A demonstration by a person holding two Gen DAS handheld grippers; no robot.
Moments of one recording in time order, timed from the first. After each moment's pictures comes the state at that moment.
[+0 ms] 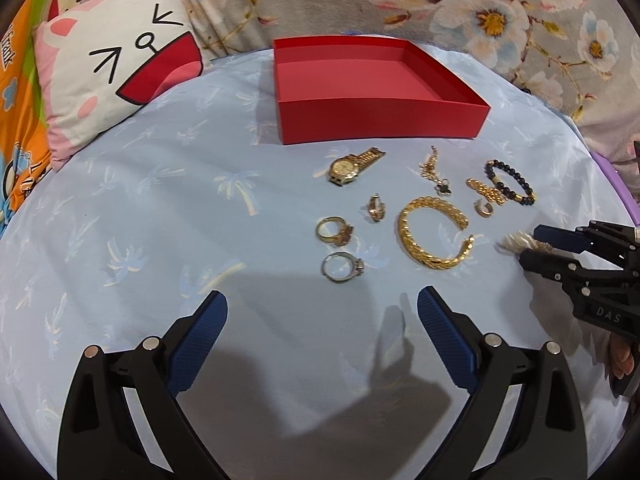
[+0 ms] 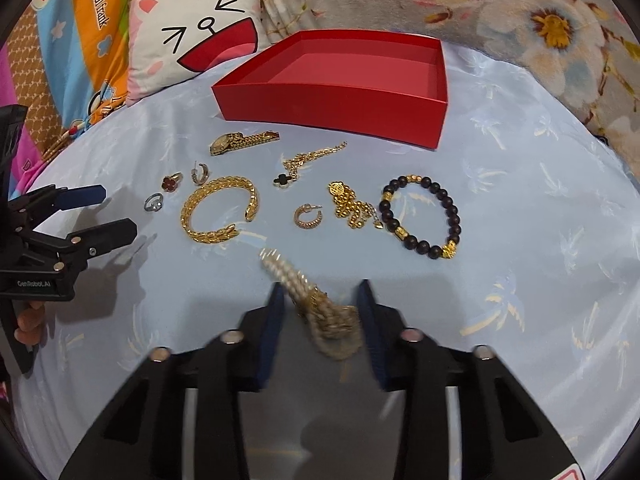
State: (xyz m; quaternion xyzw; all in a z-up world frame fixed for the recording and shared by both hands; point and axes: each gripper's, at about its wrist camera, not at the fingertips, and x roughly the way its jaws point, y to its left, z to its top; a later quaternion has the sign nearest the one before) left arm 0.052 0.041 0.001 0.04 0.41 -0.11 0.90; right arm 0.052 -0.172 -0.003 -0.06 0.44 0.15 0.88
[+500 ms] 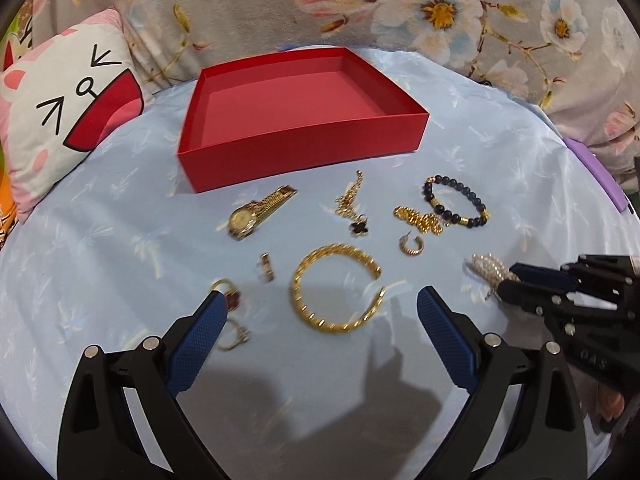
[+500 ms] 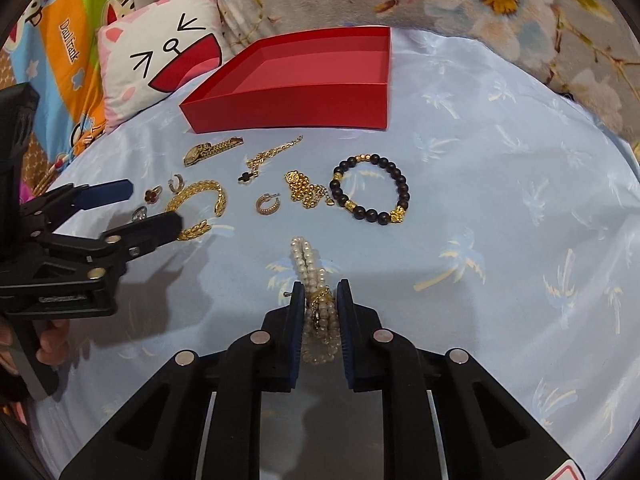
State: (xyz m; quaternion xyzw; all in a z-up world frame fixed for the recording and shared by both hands) left arm 0.074 -0.031 0.012 0.07 0.40 -0.16 0.90; right arm 0.038 -0.203 0.001 0.00 0.44 0.11 0.89
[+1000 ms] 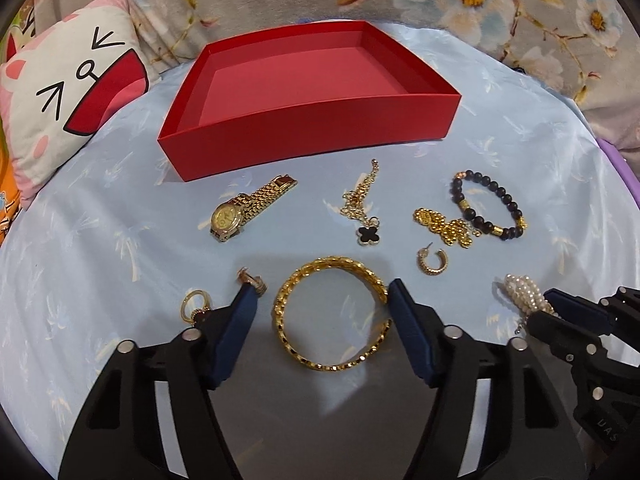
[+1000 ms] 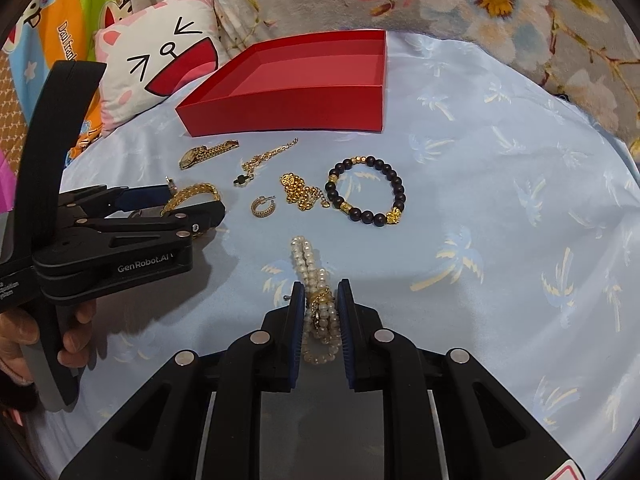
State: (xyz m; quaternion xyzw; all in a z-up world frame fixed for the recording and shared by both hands) left arm 0.097 -0.049 -0.004 0.07 0.43 -0.11 0.89; right arm 0.036 -0.200 -0.001 -0.01 0.43 0.10 0.89
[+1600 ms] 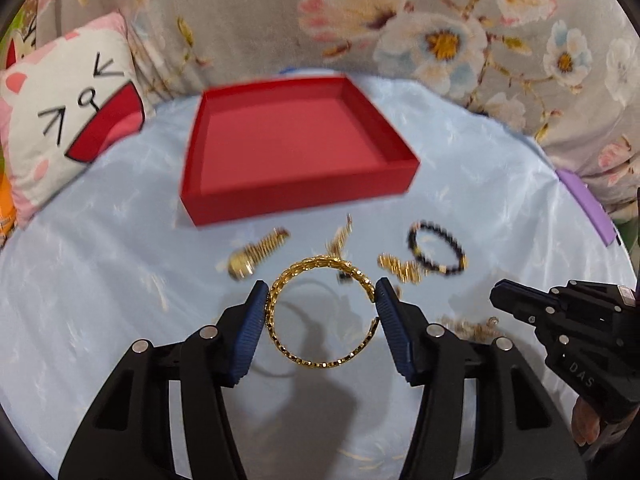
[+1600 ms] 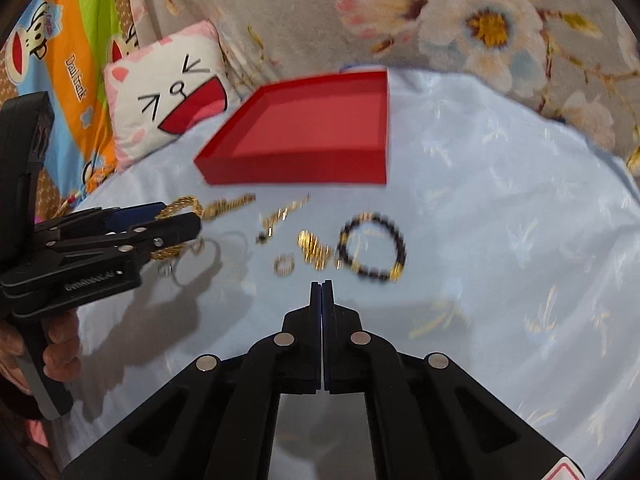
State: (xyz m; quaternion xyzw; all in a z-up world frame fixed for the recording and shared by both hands) left arm 0.087 -0.025 0.062 0.03 0.38 -0.16 0.91; right arm 0.046 -0.203 0.050 0.02 0.39 0.11 0.91
